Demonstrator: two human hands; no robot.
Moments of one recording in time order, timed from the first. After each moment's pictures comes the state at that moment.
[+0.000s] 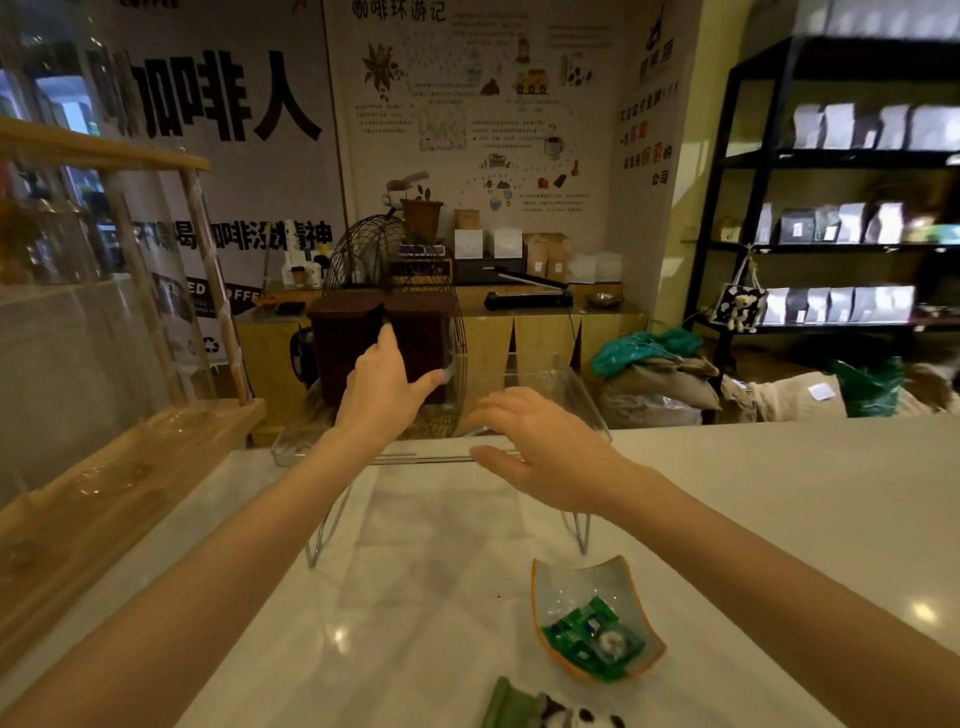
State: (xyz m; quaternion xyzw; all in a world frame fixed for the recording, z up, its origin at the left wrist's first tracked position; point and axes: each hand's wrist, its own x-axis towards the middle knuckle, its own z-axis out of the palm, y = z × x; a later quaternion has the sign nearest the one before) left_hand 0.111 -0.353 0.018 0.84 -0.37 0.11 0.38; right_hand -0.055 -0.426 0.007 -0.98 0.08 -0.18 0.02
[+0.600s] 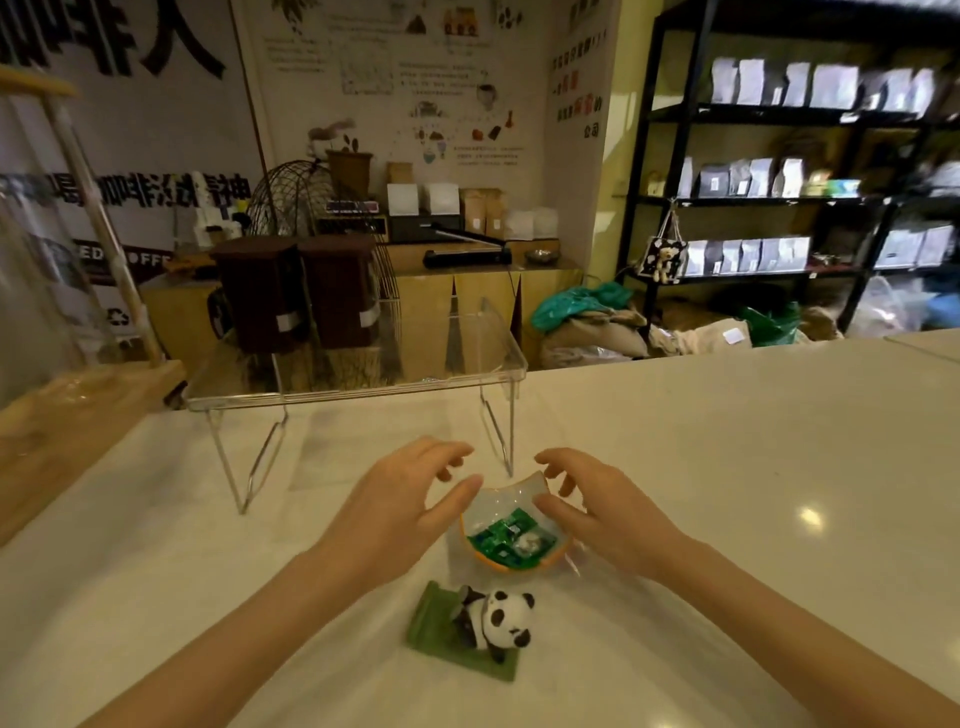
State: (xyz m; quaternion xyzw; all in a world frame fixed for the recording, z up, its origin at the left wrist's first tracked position) left_hand -0.011 -0.299 -0.065 0.71 -0.63 0.03 0.32; right_hand -0.174 -0.442 -0.094 -0.92 0.27 -0.17 0.21
